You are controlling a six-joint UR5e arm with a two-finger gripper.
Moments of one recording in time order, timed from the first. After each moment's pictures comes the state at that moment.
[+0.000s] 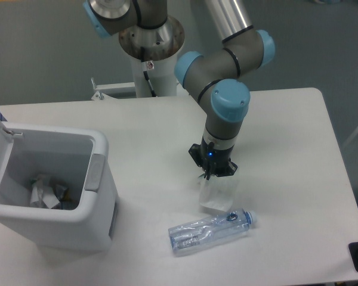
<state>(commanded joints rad) 2.55 -1.90 -1.76 -1.01 1.37 1.07</state>
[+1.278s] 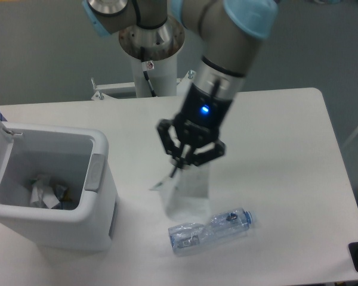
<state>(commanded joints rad) 2.40 -1.70 -1.43 -1.17 0.98 0.63</state>
